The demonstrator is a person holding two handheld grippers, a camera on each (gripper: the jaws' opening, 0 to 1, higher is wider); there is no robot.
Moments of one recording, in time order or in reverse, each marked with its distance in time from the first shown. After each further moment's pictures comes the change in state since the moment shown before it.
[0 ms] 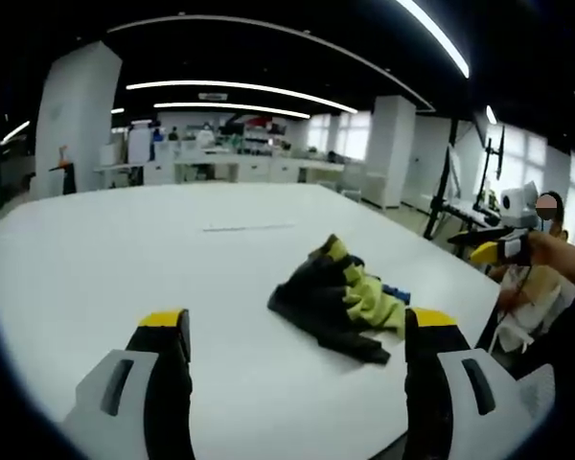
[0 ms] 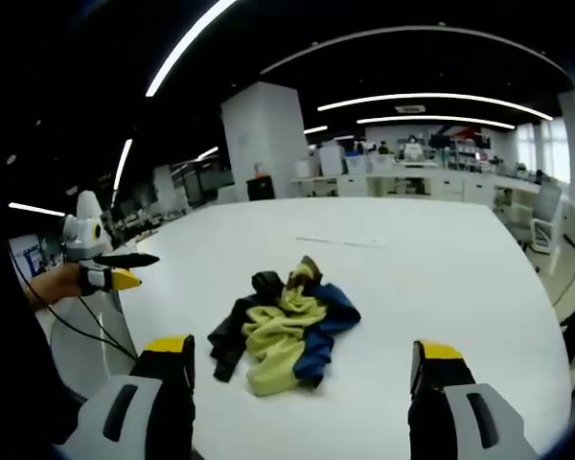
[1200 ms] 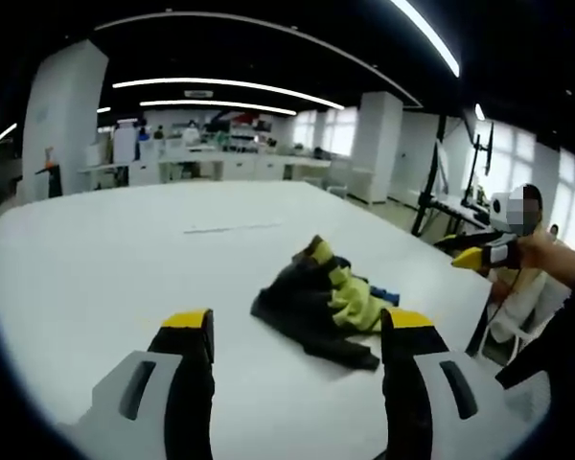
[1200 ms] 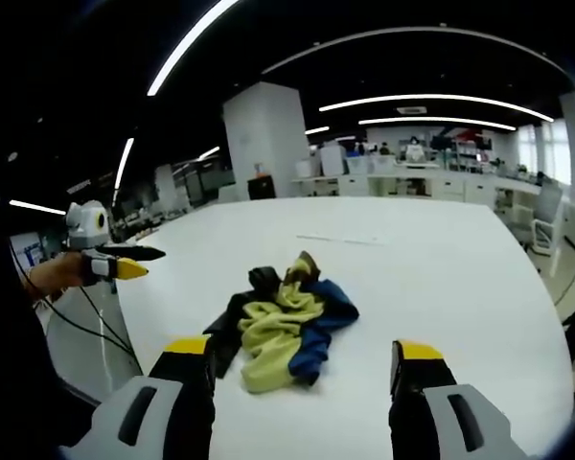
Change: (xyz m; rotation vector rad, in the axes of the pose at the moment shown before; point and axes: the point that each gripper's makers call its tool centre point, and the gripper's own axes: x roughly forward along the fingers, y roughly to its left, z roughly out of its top) left arm 0.018 -0.012 0.004 0.018 0.022 -0.069; right arm 0.005 -0.005 -0.008 -0.008 0.000 0.007
